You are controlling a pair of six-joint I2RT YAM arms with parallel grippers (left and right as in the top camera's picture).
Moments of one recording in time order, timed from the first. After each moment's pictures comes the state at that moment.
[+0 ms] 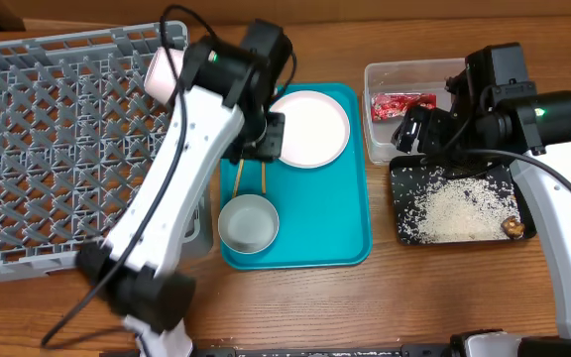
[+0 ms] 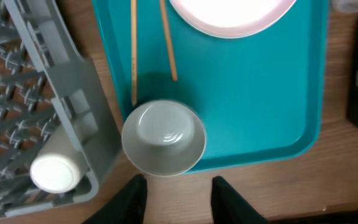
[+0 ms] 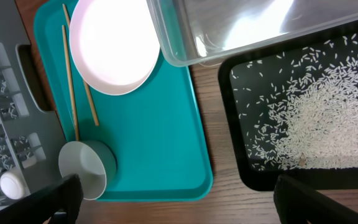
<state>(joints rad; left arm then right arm) -0.45 1.85 2.05 -1.63 -0.03 -0.35 0.14 1.52 1.59 -1.29 -0.25 0.44</state>
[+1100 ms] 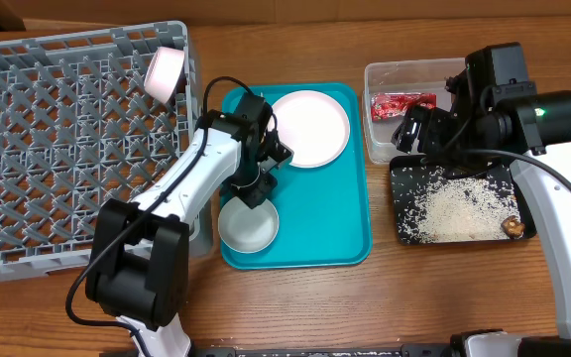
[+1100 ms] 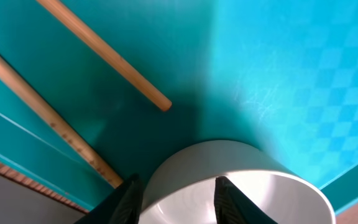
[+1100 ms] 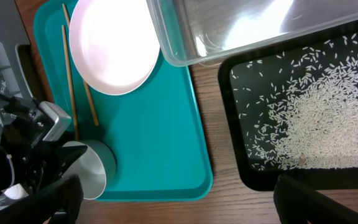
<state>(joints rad) -0.36 1.88 1.34 -1.01 0.08 0.37 0.14 1.52 1.59 -1.29 -0.25 0.44</state>
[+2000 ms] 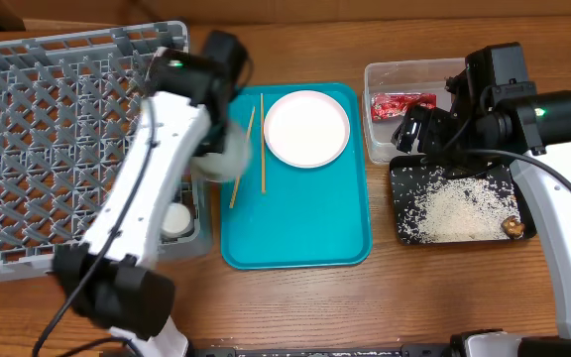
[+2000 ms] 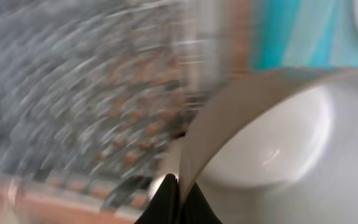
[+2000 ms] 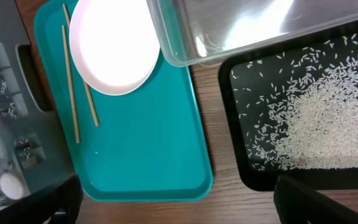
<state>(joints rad) -0.28 1.82 1.87 -1.56 -0.44 -0.36 0.14 1.52 1.59 -1.29 -0.25 0.44</state>
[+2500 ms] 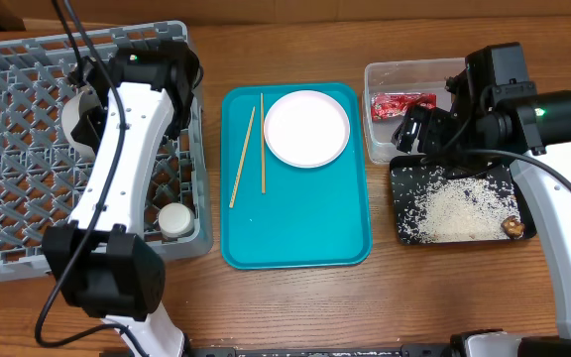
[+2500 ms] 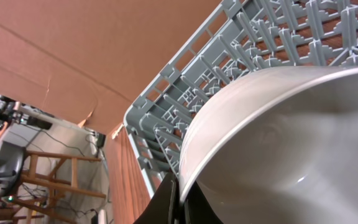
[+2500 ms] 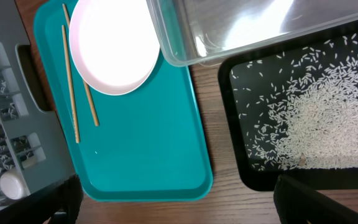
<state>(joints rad) -0.12 1.88 1.81 -1.64 -1.12 -1.02 0.14 1.52 1.59 -1.29 -0.25 0.44</state>
